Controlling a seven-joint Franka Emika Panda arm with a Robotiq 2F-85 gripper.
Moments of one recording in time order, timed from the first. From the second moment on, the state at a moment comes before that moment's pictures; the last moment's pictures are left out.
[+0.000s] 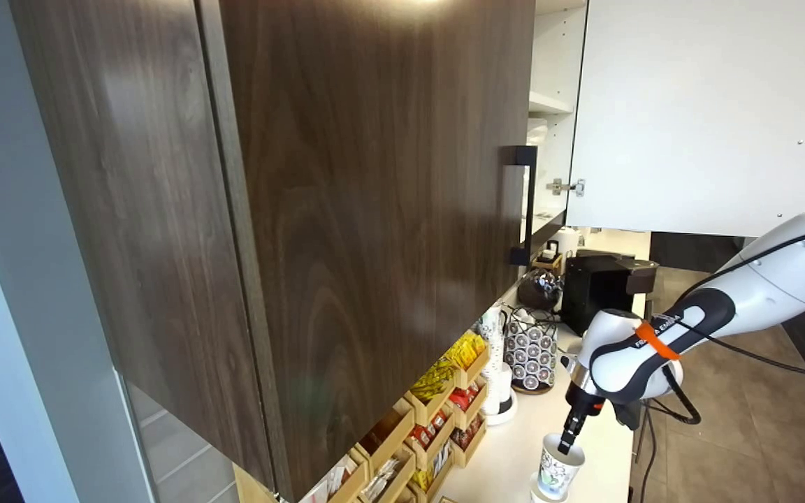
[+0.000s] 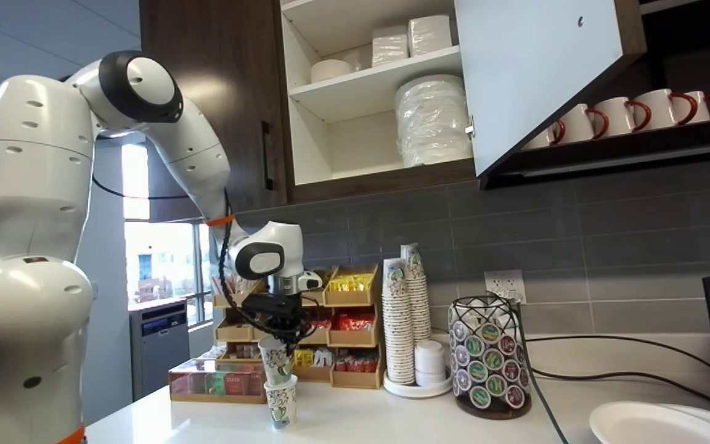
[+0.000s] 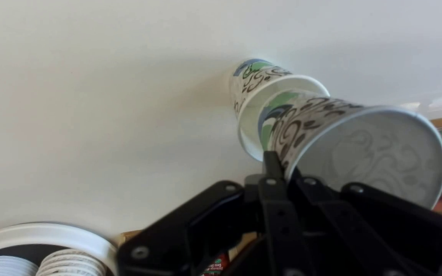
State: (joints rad) arm 0.12 0.08 0.19 -2.50 0.43 2.72 -0.52
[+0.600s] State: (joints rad) arm 0.09 0.18 0.20 -2.45 0.42 2.72 -0.53
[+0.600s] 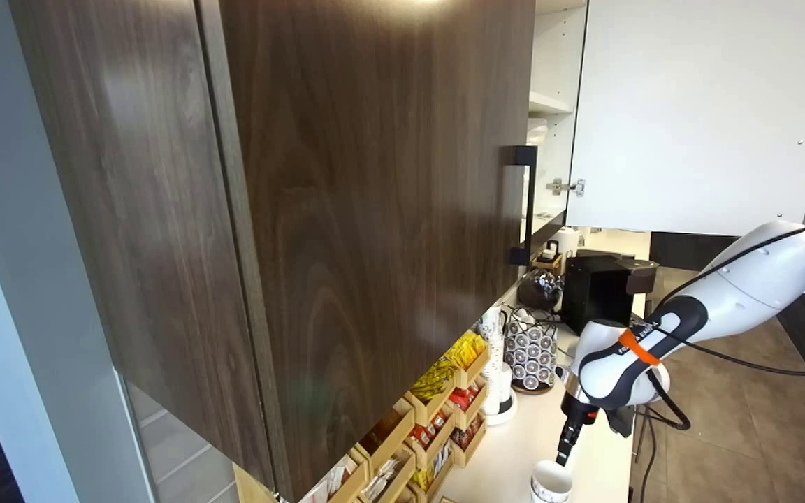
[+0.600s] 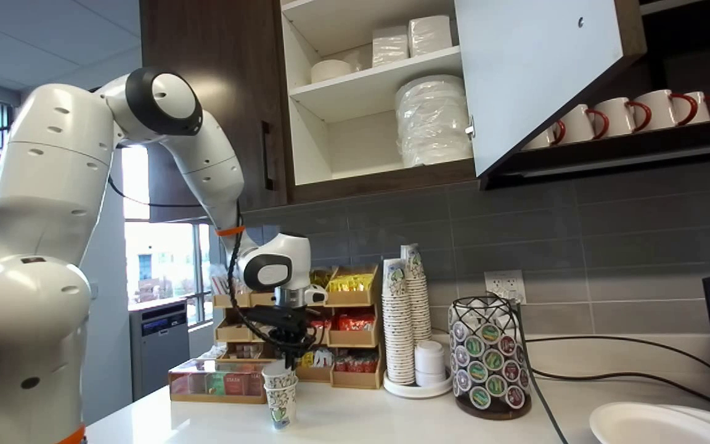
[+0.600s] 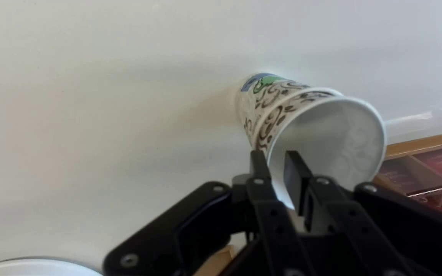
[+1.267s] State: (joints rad) arm 0.07 0.33 0.21 -2.41 0.29 2.73 -0.45
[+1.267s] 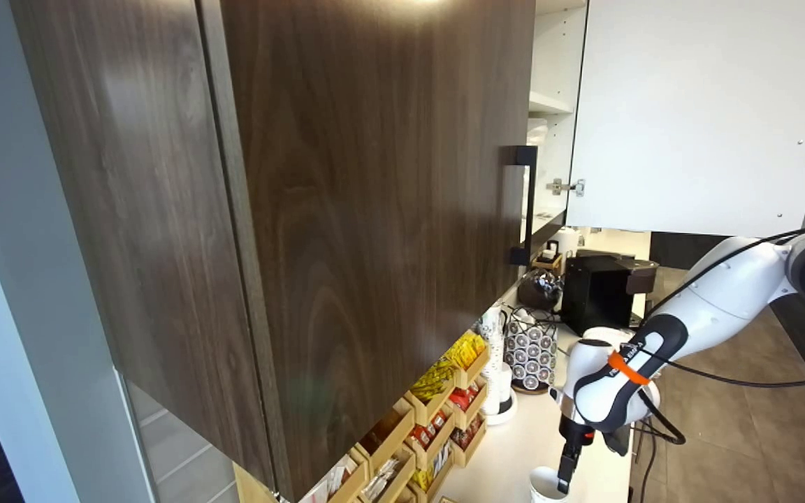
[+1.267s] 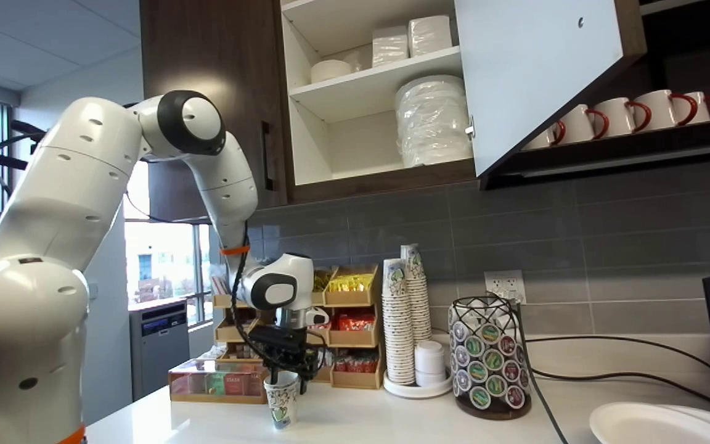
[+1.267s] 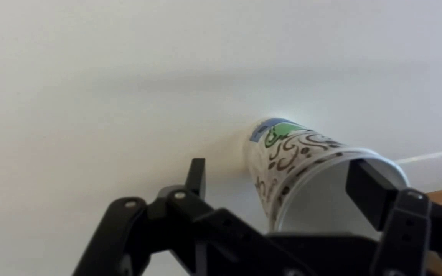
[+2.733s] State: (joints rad) arm 0.11 0.44 -0.02 -2.28 -0.11 2.77 0.06
